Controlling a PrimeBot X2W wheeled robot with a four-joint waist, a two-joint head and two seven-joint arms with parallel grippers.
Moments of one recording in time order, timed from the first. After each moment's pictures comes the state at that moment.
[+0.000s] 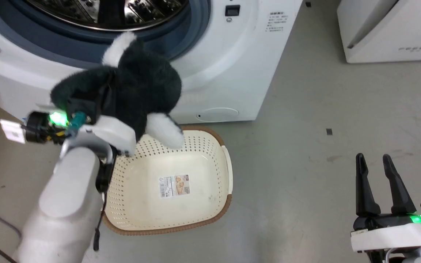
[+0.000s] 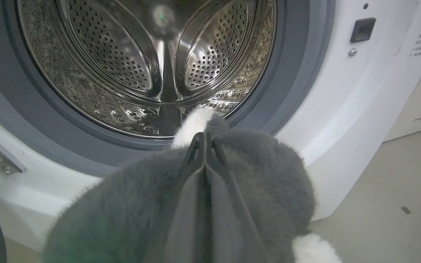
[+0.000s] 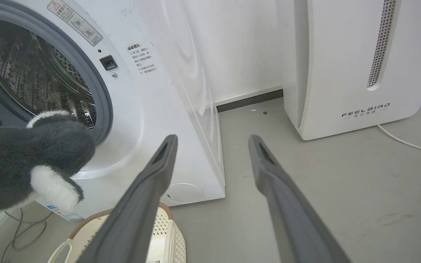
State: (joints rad) left arm -0.68 0.27 -0.32 0.61 -0.24 0.09 -0.26; right arm -0.03 -0.05 -0.04 0.01 0.34 0.13 -0.26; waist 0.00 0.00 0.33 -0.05
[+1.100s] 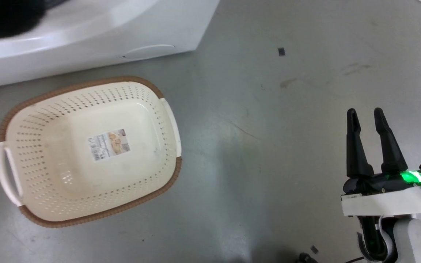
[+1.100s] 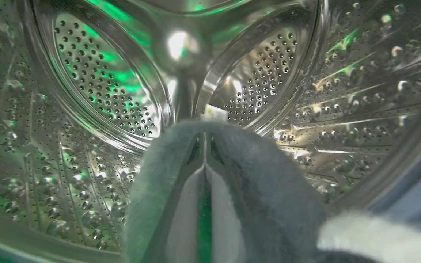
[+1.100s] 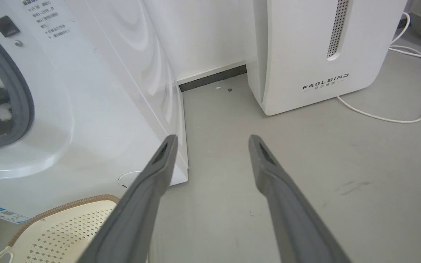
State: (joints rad) left arm -1.27 0.47 -0.17 0.81 -0.19 0.05 -0.26; right arm -0.20 -0.05 0.03 -0.01 0.41 0.13 -0.26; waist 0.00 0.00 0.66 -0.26
